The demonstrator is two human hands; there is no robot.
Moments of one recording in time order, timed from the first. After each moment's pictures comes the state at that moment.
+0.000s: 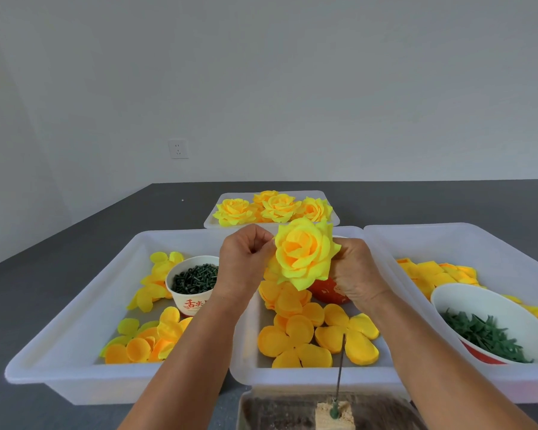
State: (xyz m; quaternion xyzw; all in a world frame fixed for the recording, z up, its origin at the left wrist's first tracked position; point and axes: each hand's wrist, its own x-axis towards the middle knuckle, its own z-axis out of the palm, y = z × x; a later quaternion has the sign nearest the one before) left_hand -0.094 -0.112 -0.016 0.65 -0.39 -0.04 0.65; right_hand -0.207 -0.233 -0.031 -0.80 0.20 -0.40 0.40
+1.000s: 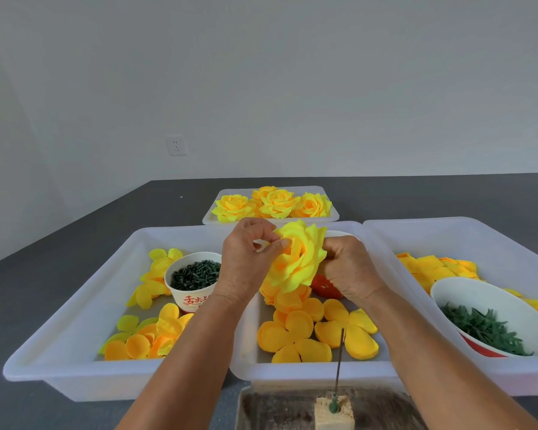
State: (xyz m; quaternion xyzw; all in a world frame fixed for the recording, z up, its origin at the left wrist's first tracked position) left_hand -0.098 -0.113 -0.014 0.68 -0.42 0.02 0.60; right_hand -0.210 -0.225 -0.029 -0.84 0.22 -0.35 0.36
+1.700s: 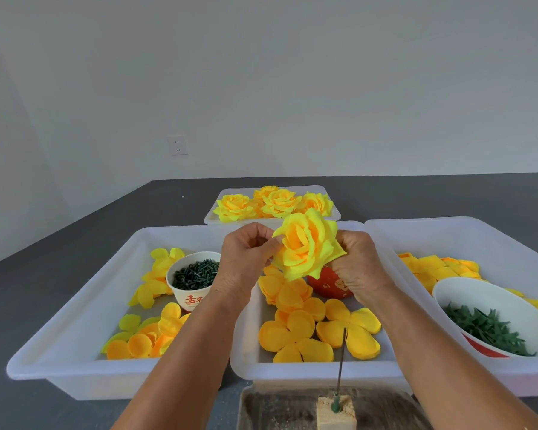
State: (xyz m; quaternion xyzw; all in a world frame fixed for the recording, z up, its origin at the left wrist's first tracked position) left_hand -0.096 -0.111 -0.013 0.63 -0.36 -0.13 0.68; right_hand -0.209 -0.231 -0.029 -0.77 0.25 -0.40 0.43
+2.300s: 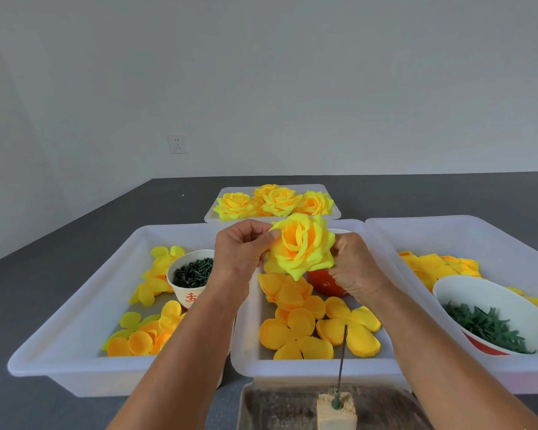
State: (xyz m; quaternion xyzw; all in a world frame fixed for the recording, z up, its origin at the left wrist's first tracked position) left_hand -0.093 -0.108 -0.012 0.59 -0.34 -0.14 0.72; right_hand -0.208 -0.232 -0.033 -0.84 0.21 -0.34 0.38
